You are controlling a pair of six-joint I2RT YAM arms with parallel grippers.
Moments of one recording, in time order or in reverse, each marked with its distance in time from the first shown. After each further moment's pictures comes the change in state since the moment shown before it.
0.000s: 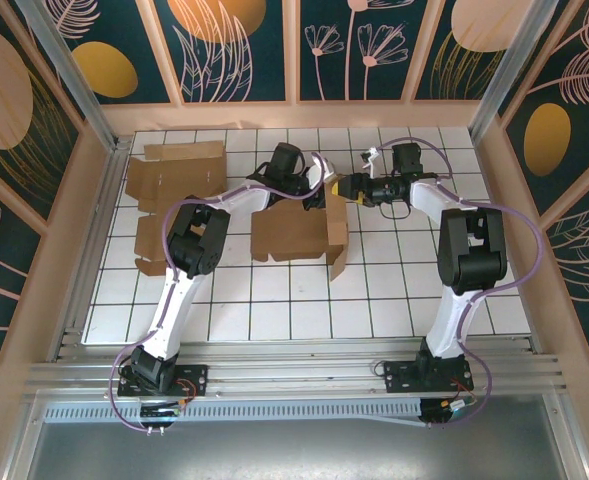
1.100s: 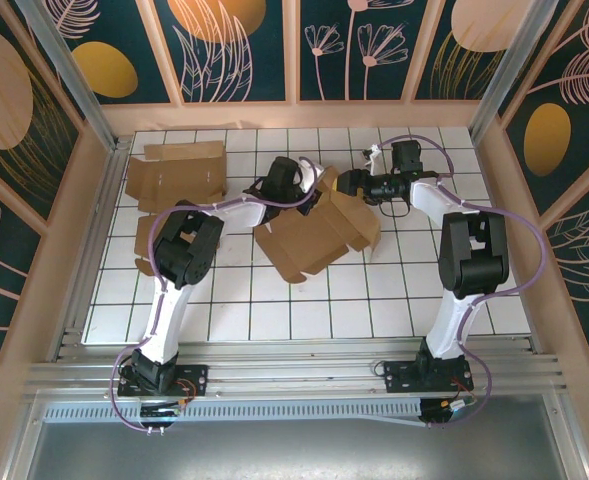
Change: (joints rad) left arm -0.045 -0.170 -0.287 0.151 -0.490 -0.307; right arm 0.015 -0.036 0.004 -0.004 0.119 0.080
